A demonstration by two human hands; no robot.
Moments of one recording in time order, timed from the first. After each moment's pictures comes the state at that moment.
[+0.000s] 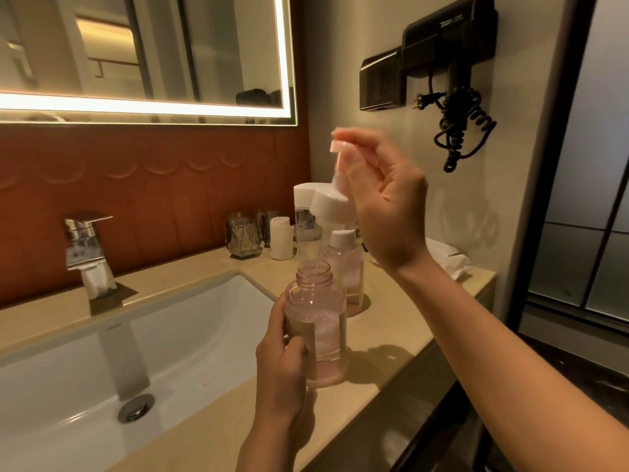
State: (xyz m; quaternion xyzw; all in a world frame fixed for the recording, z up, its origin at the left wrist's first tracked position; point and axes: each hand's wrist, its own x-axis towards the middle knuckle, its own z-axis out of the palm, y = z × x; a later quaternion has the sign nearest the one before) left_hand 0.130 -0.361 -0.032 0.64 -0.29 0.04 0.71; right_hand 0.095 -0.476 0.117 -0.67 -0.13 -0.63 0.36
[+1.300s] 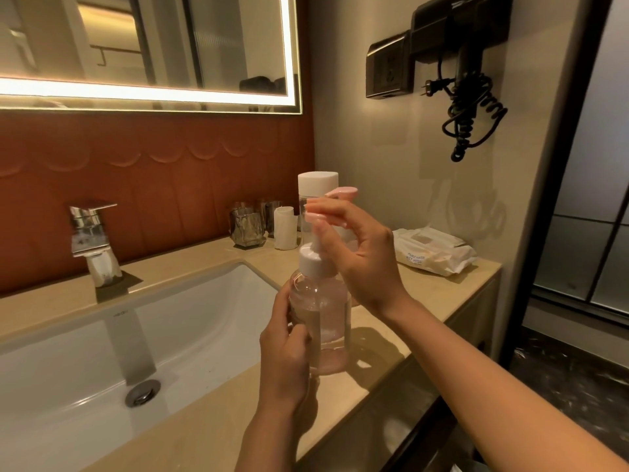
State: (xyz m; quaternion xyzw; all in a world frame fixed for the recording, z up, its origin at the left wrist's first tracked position) left_hand 0.114 -0.360 -0.018 0.62 -0.28 0.02 0.73; right_hand 0.105 -0.470 0.054 -0.76 -0.12 -0.49 0.42
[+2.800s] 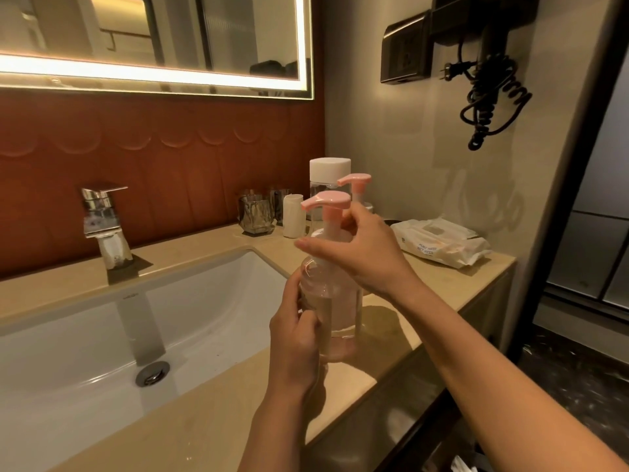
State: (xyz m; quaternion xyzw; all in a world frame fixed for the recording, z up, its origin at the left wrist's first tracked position) left_hand 0.121 -0.359 -0.025 0.63 -0.30 0.03 0.72; right_hand 0.108 -0.467 0.055 -0.86 0.05 -0.33 0.39
